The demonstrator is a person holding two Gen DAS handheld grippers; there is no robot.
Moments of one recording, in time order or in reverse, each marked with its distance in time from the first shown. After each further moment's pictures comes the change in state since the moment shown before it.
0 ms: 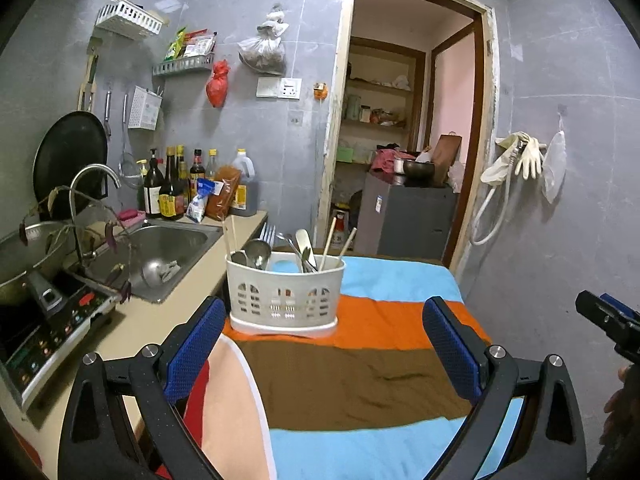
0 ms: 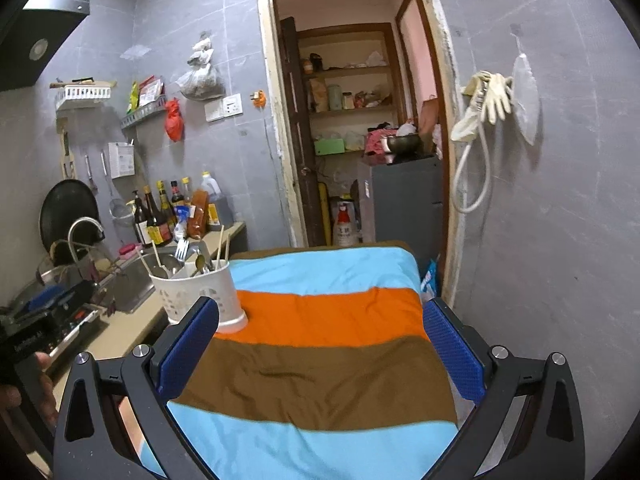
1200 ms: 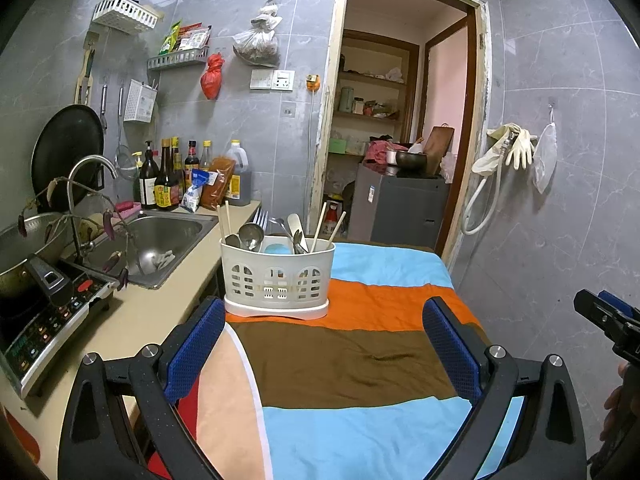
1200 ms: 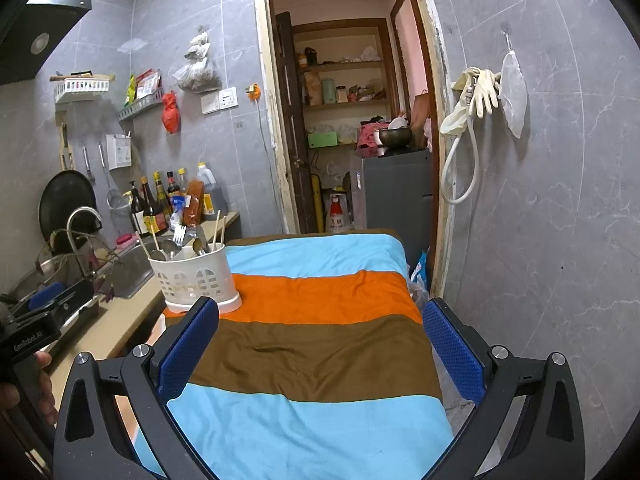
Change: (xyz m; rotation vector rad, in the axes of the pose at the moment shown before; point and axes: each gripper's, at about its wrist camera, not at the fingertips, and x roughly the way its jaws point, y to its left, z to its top) left arm -0.017 -0.007 -0.011 0.005 0.026 -0.023; right arm -0.022 0.001 -0.016 -0.017 0.013 -0.025
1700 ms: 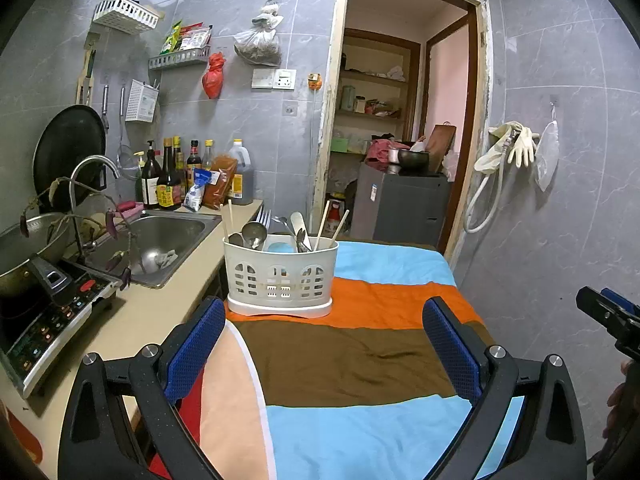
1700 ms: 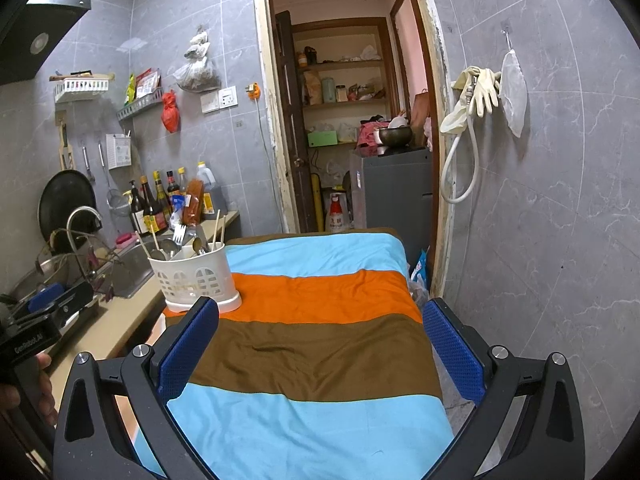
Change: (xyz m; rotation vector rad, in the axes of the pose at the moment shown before) left arm 0.001 0.003 -0.002 0.001 0.001 0.005; right arm 0.000 0.000 0.001 0.000 0.002 -0.001
